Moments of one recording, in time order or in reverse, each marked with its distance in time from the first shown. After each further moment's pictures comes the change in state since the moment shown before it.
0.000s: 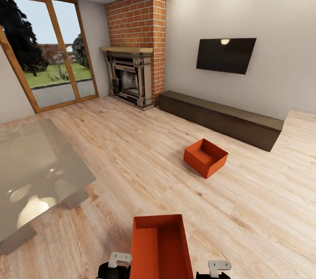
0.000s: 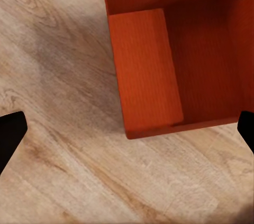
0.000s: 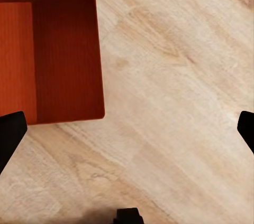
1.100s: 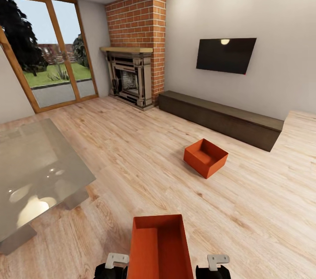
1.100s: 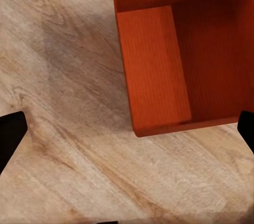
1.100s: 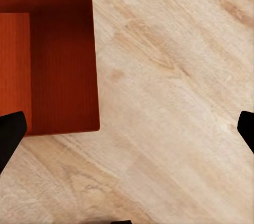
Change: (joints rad) left arm 0.004 0.018 0.003 0.000 -0.001 0.000 0.001; right arm -0.025 -0.002 0.009 -0.001 0.017 0.002 -0.014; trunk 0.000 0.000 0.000
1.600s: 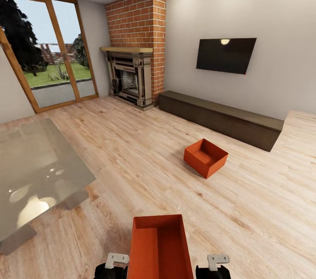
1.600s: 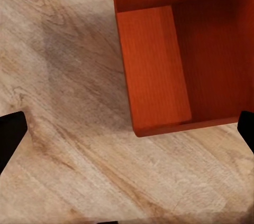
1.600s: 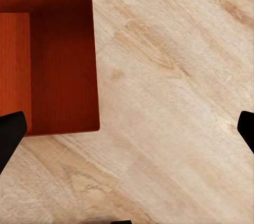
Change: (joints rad) left arm 0.000 0.000 0.000 0.000 0.000 0.000 0.000; right arm 0.000 0.000 0.000 0.000 0.000 0.000 0.000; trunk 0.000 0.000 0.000
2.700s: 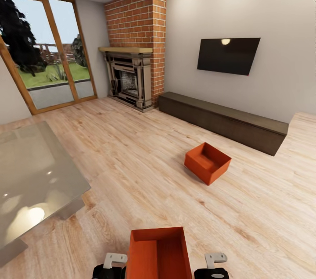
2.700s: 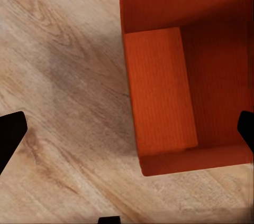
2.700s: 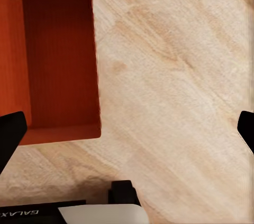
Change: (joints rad) left arm -0.002 0.007 0.001 -0.002 0.018 0.019 0.011; right arm -0.035 0.012 0.004 -0.016 -0.023 0.216 -0.011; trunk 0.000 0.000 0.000
